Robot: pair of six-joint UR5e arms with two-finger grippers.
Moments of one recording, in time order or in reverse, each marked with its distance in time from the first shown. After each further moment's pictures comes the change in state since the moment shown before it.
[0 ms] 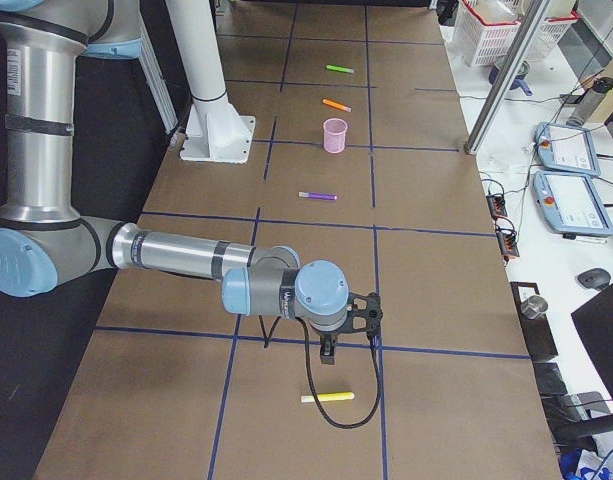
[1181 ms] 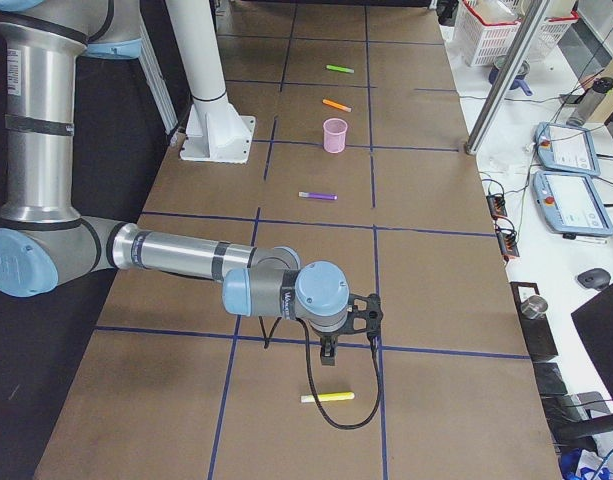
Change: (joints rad) left arm 0.000 0.000 0.001 -0.009 0.000 0.000; right arm -0.002 0.001 -0.007 0.003 -0.005 -0.001
